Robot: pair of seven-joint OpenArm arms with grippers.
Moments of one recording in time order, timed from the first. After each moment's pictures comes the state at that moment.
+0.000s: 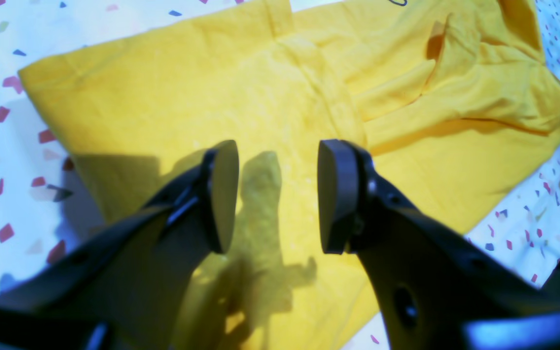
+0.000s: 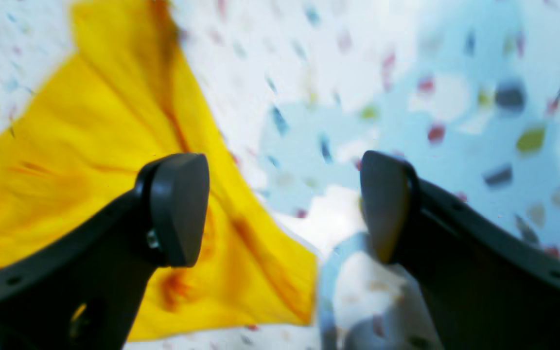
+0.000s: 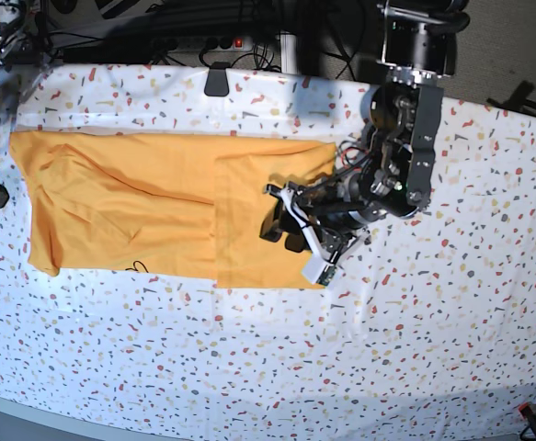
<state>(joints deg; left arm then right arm) -7.1 4.1 7.4 83.5 -20.6 -27.8 44.3 12.8 38.6 41.4 48.9 32.0 34.2 -59.0</state>
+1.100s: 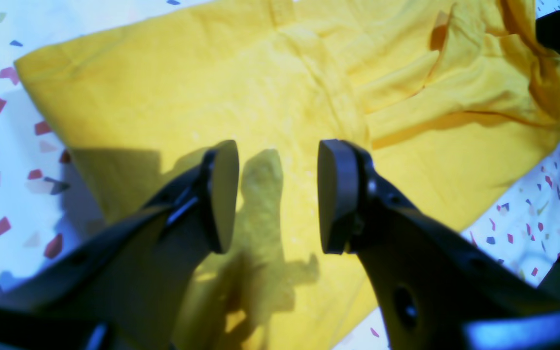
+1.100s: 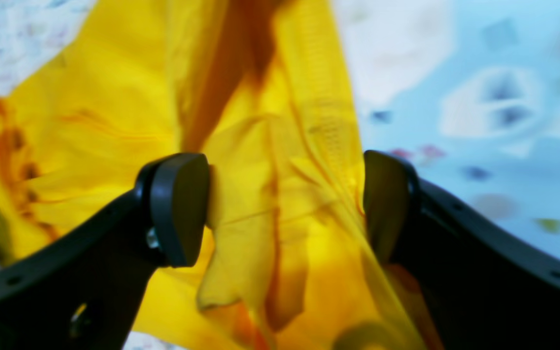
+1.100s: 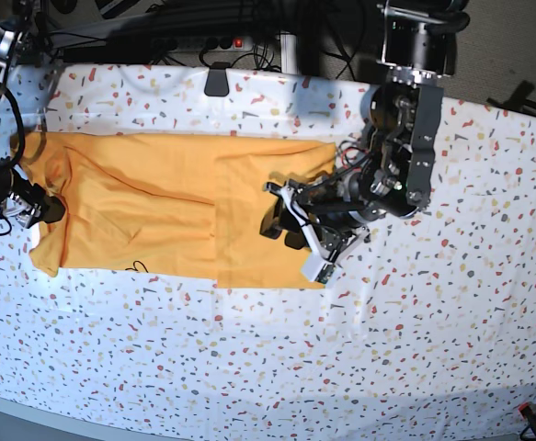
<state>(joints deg) -7.1 4.1 7.4 83.5 -20.6 -27.8 45.6 13.5 35.4 22.8 48.8 50.2 33.9 -61.7</state>
